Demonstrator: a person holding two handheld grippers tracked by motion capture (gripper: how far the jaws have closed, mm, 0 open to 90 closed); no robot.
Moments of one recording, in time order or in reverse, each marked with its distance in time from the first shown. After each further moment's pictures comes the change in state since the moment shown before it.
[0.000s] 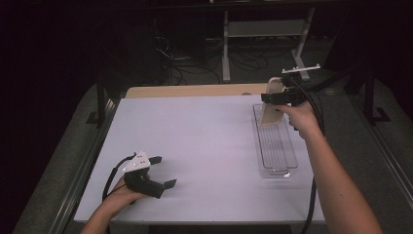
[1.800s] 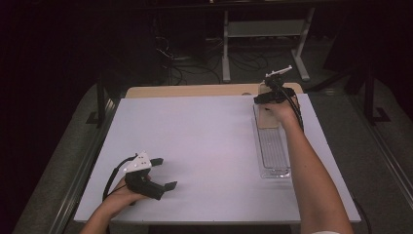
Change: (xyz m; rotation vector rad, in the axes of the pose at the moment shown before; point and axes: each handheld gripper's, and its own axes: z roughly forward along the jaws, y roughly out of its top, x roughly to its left) left arm -0.002 -0.002 0.002 0.020 -0.028 -0.024; right arm -0.010 0.003 0.095 0.180 -0.167 0.014
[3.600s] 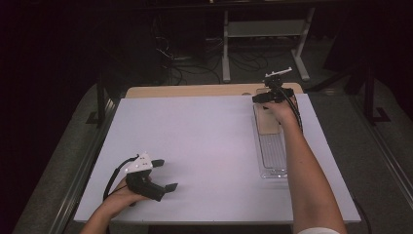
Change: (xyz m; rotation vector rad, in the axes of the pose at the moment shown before) left arm -0.001 -0.001 0.002 0.017 -0.018 0.010; right arm -0.005 0.000 0.015 -0.053 0.030 0.006
